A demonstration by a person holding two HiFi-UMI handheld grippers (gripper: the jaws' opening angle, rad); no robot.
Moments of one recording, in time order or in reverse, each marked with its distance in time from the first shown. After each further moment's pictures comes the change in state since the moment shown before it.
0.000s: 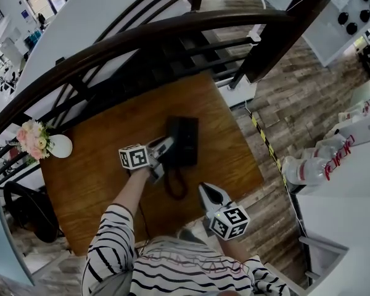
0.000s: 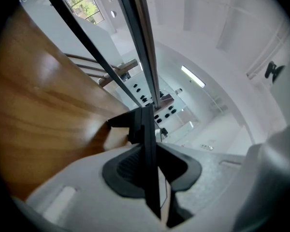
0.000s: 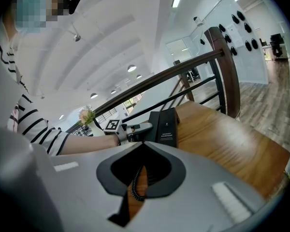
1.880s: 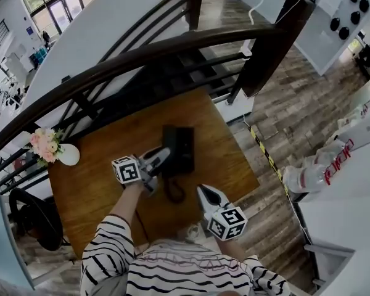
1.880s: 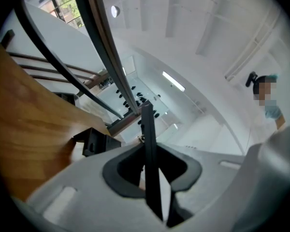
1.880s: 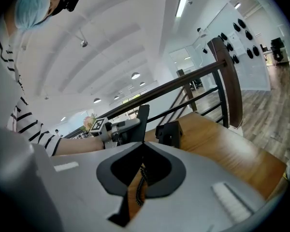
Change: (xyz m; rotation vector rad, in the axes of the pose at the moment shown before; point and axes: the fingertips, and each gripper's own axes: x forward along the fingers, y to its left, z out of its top) left arm -0.038 -0.129 0.021 0.101 -0.063 -0.193; right arm -0.040 0.021 0.029 -0.043 -0.094 0.024
